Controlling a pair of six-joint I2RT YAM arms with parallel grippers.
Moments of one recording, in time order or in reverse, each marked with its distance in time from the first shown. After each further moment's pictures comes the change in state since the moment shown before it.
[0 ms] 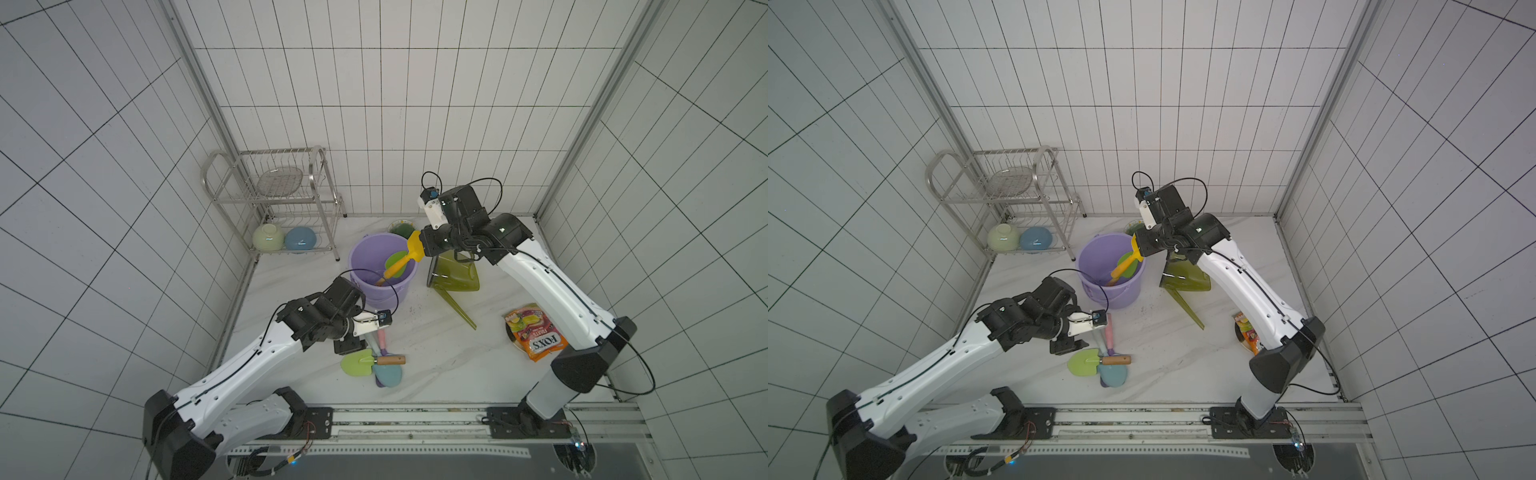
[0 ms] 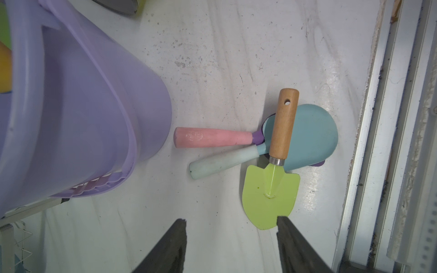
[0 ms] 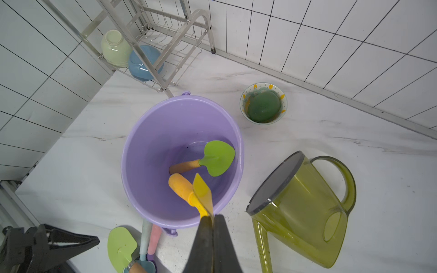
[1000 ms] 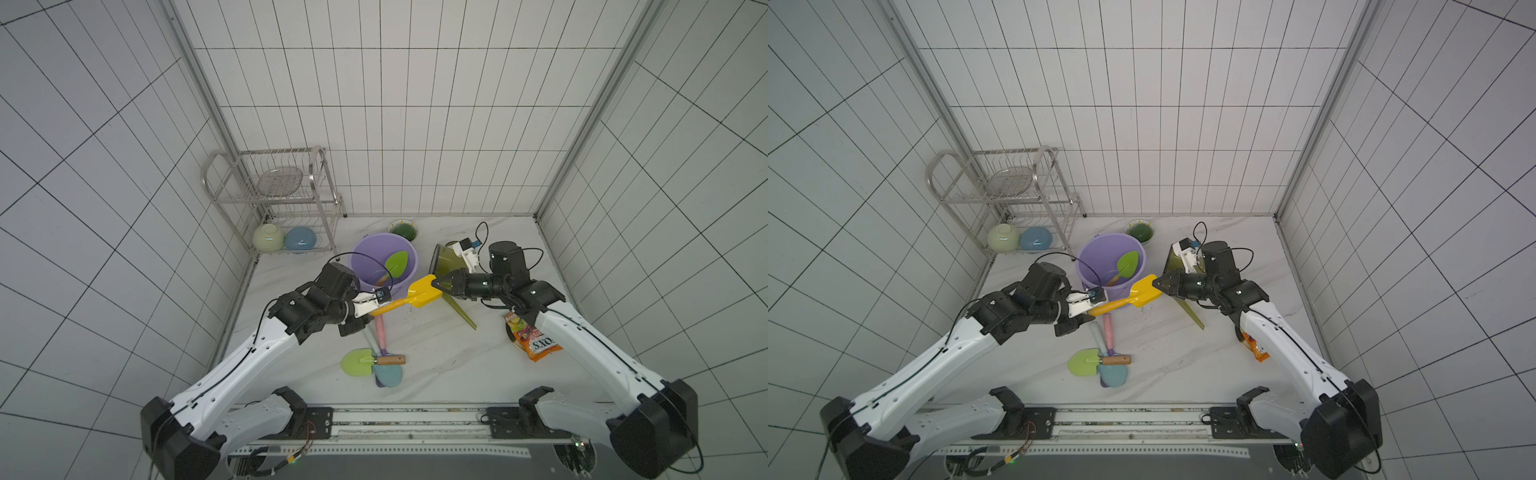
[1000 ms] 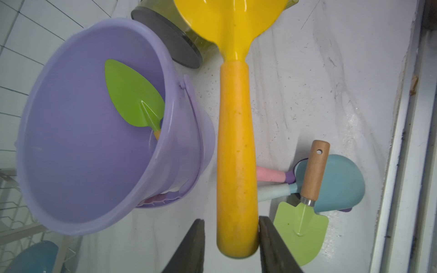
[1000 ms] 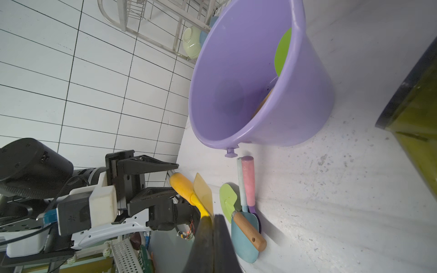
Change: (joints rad) left arm 0.089 -0.002 0.074 0.134 0.063 -0.039; right arm -0.246 -0.524 -0.947 0.602 -0.713 0.501
